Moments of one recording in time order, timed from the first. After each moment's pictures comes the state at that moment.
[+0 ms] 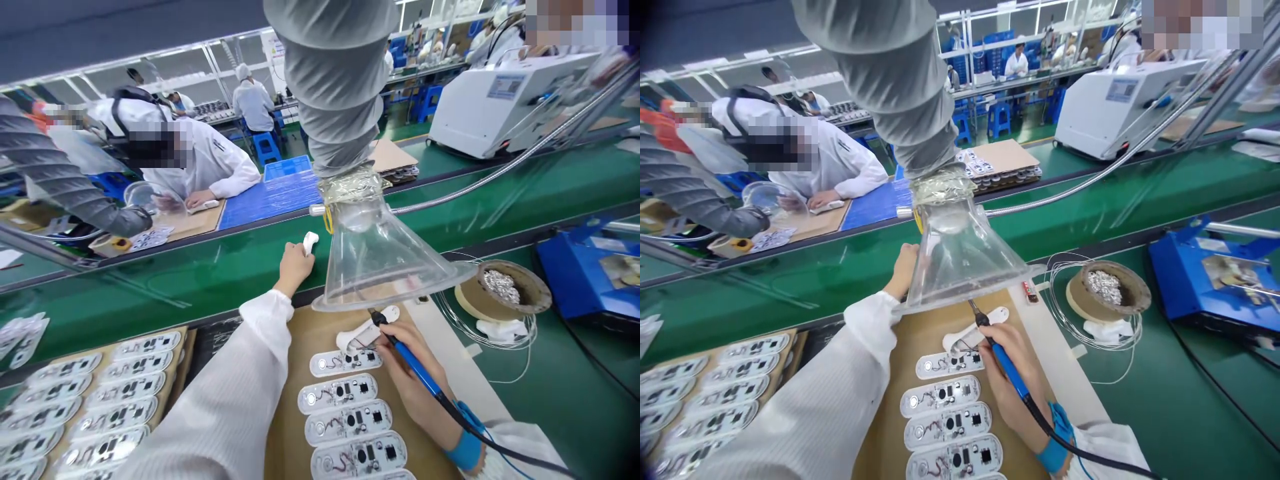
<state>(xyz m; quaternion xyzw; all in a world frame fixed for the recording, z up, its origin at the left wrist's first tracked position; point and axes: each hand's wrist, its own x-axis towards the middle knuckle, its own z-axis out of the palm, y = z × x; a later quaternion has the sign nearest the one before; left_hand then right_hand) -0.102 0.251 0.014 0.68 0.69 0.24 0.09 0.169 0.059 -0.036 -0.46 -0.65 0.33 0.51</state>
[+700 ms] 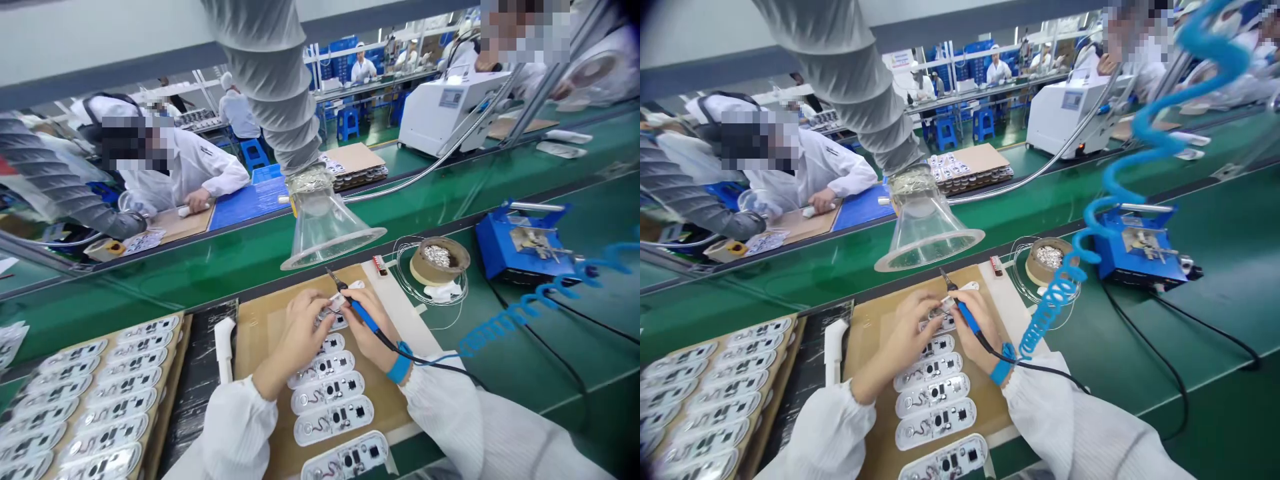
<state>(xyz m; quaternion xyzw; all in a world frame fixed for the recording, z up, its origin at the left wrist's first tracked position) -0.030 0.058 0.021 0.76 0.55 0.28 0.19 0.166 0.065 -0.016 -0.42 -0.65 0.32 0.55</state>
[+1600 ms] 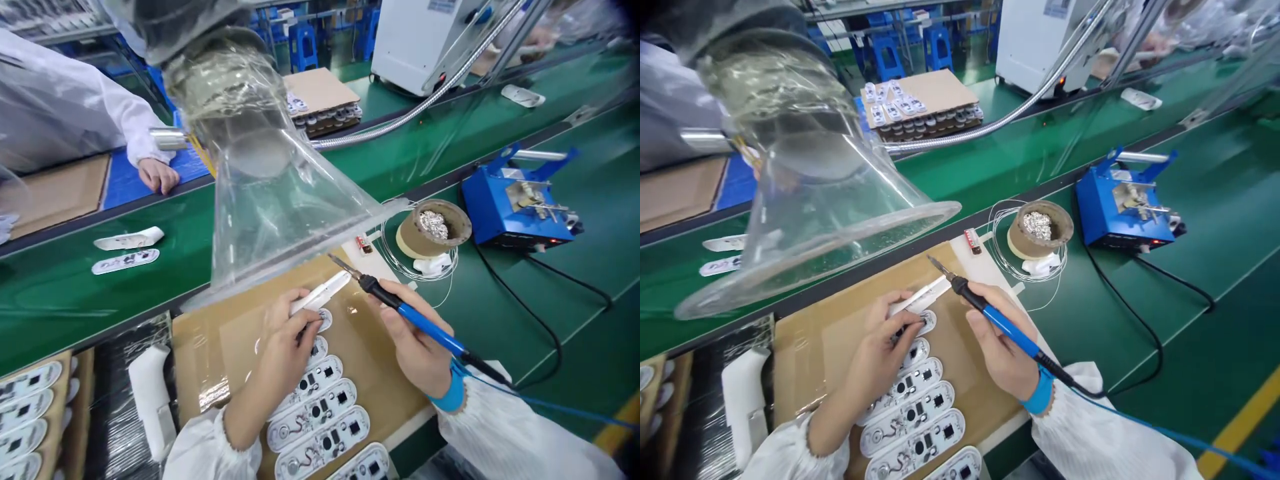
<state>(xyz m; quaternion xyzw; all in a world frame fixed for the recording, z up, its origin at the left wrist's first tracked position) -0.023 0.067 -0.015 0.78 0.51 0.29 0.21 0.216 0.036 -0.009 -0.51 -0.55 0.30 0.58</state>
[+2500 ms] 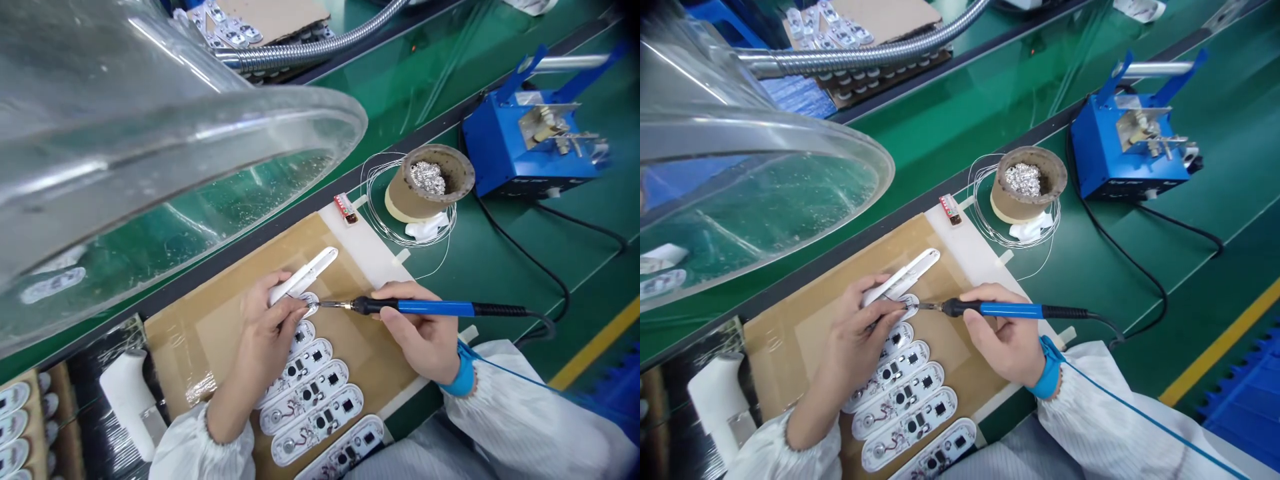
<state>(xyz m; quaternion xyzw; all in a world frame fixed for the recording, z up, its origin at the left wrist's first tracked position) -0.024 0.075 -0.015 0.82 0.48 0.26 0.19 0.231 0.020 -0.009 -0.54 -0.51 0.34 0.58</state>
